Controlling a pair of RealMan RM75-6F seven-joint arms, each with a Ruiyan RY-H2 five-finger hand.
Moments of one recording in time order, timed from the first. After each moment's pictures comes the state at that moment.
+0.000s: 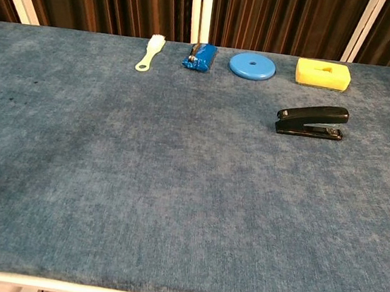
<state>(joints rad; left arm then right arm) -0.51 -1.18 -0.32 -1.62 1.55 1.14 -1.75 0.18 -1.14 0.06 -1.55 -1.43 1.33 -0.07</state>
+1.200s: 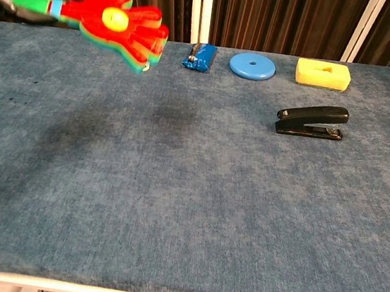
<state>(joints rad) -0.56 -1.20 -0.27 -1.66 1.40 0.96 -0.43 0.18 -1.14 0.06 -1.54 -1.43 1.31 -0.05</state>
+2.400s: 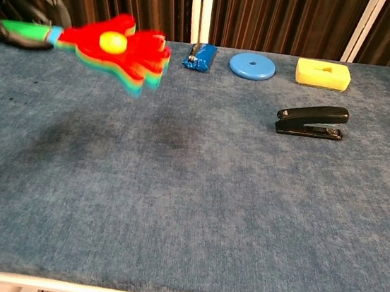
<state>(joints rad) -0.61 -1.21 -0.14 -1.51 1.57 0.91 -0.60 0.18 -1.14 0.06 -1.54 -1.42 1.31 -0.04</state>
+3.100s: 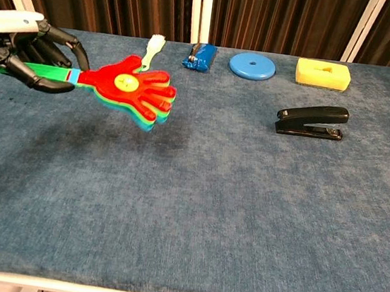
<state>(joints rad) -0.60 -1.40 -0.13 -1.43 1.46 0.96 -0.57 0.18 -1.15 0.06 -1.53 -1.42 1.30 -0.05</state>
